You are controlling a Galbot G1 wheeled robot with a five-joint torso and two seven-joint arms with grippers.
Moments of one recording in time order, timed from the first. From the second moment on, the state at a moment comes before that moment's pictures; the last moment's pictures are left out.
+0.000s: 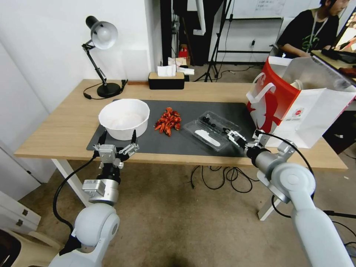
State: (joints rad) left arm 1.41 -1.26 -0.41 -2.11 -0.25 -0.06 -0.24; right arm -1.06 1.21 0.50 1.95 1.35 -0.56 0.50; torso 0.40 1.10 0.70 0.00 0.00
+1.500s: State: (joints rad) left arm 1.47 -1.28 -0.43 -2.13 -0.22 -0.12 -0.21; right arm -0.98 1.30 0.36 1.91 1.23 -0.57 0.47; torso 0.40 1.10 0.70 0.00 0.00
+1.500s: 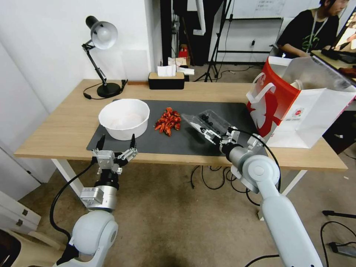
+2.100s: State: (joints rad) left arm 1.51 -1.27 -0.45 -2.15 -0.22 -0.13 -0.21; right arm -0.95 1.36 0.31 1.87 1.18 -0.57 0.46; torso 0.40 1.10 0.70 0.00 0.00
